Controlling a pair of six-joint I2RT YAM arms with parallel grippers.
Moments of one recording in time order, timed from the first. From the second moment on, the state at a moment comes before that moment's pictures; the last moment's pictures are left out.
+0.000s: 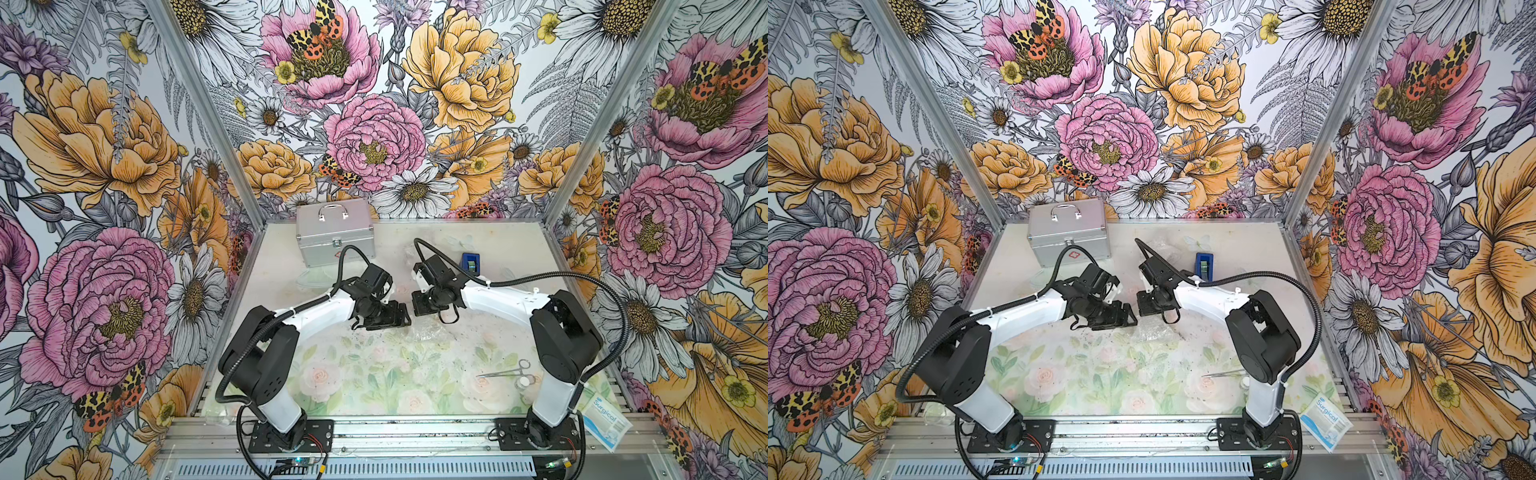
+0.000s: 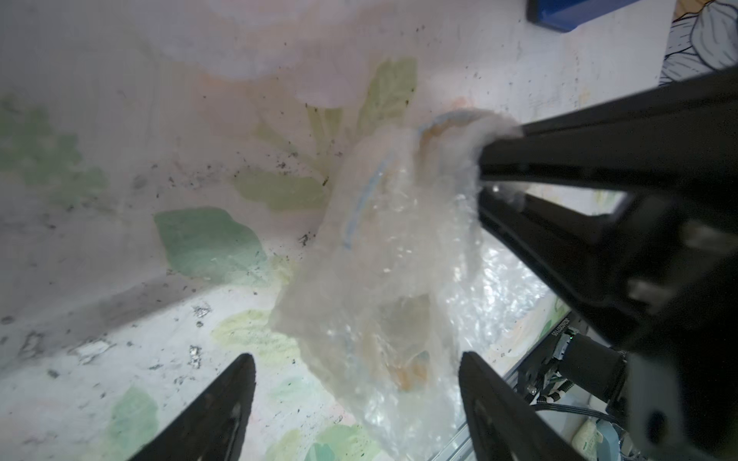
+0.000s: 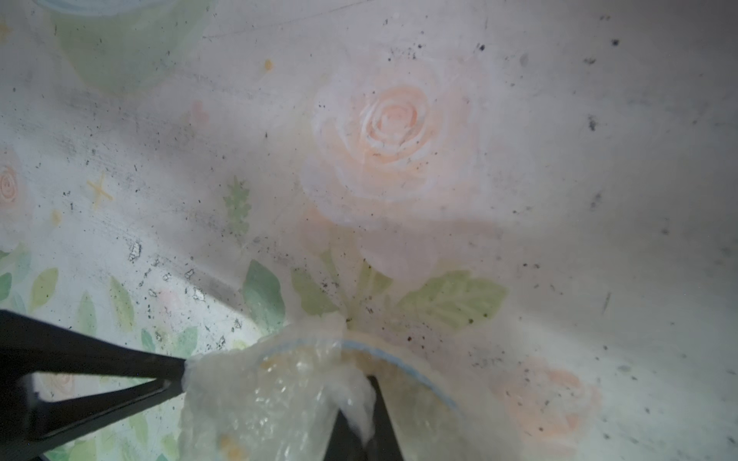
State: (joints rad) left arm -0.61 1.67 1.04 -0.55 0.41 -0.56; right arm 0.65 1.81 1.25 -0.54 -0.18 0.40
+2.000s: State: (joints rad) left arm -0.49 1.84 1.07 -0.28 0.54 -0.73; right arm 0.71 1.60 1.24 -0.65 -0.08 0.62
